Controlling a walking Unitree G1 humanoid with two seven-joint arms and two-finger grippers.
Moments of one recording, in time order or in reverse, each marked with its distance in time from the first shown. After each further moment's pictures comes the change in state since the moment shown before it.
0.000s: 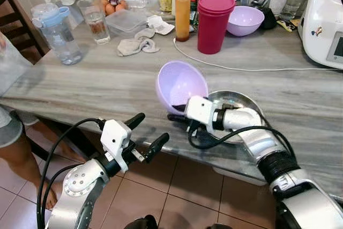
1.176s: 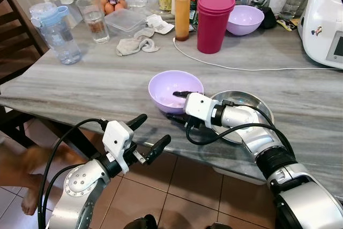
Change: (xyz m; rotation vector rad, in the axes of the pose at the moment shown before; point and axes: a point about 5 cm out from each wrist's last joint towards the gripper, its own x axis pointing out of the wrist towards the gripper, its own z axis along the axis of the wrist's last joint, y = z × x) left arm 0.001 -0.002 -0.001 0.011 0.008 -0.024; right arm 0.002 -0.012 0.002 -0.071 0.001 -0.107
